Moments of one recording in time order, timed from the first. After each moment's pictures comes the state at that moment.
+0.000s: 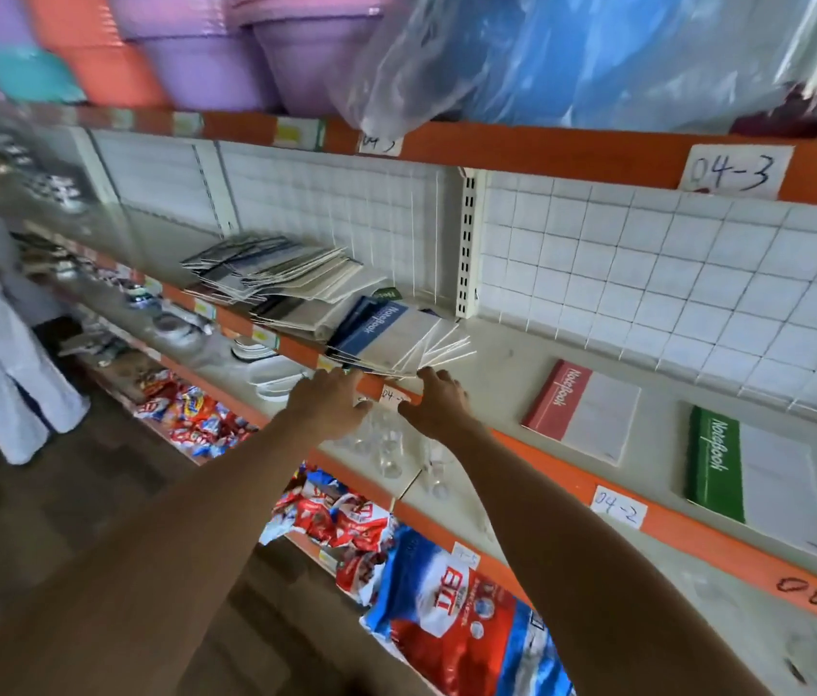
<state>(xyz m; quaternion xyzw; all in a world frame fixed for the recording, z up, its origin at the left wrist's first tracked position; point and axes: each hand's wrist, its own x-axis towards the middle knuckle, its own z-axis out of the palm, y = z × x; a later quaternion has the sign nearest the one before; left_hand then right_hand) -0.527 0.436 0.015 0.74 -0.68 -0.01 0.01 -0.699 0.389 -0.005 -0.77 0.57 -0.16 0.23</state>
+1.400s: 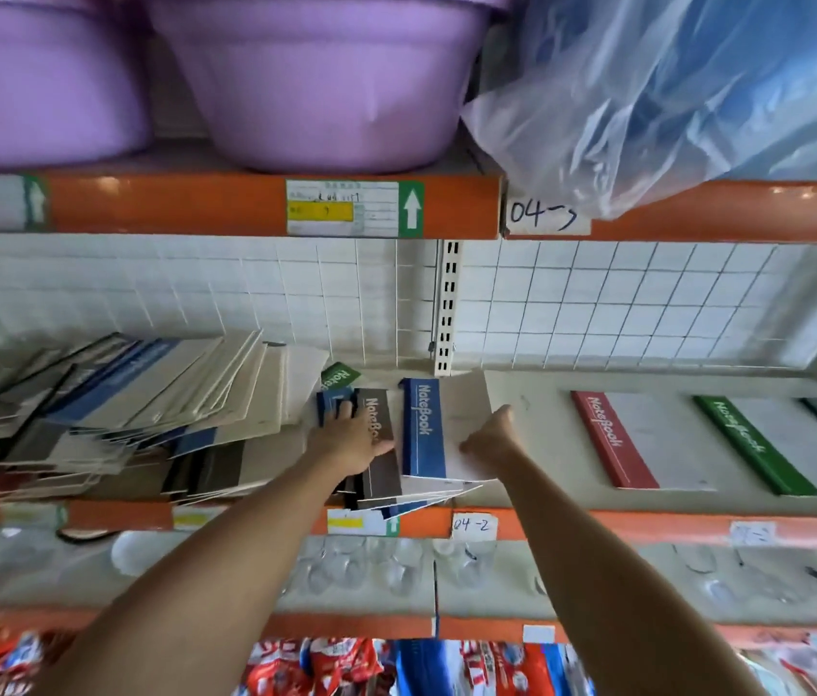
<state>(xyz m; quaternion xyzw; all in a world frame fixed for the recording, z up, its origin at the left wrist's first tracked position) -0.403 0.155 -0.023 0.58 -0.81 -0.10 -0.07 -0.609 0.219 -0.034 -0.33 0.83 -0.32 0.31</state>
